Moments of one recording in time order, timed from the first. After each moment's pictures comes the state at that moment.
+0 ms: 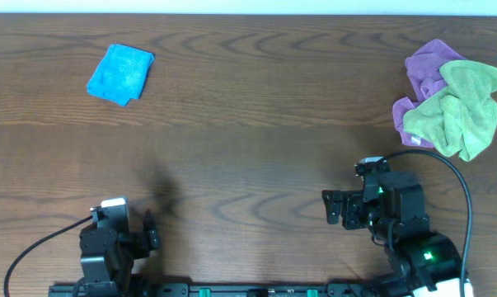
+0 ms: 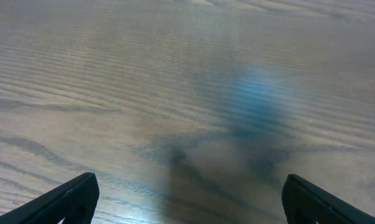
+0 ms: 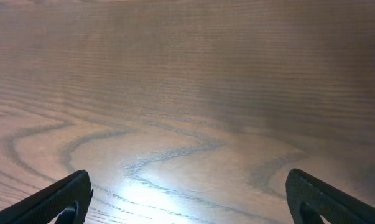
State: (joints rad) left arm 0.04 0.06 0.32 -0.96 -0.08 -0.05; right arm 0.24 0.70 0.56 -0.75 -0.10 0.23
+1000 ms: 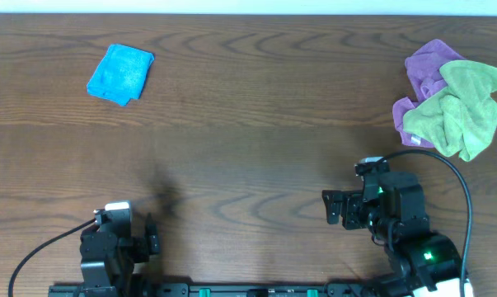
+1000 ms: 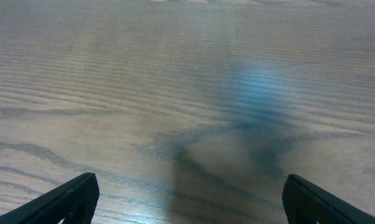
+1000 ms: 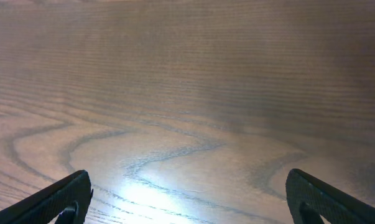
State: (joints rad) left arm 0.04 0.01 0.32 -1.00 -0.08 0.01; right arm 0.24 0.70 0.56 -0.75 -0.10 0.23
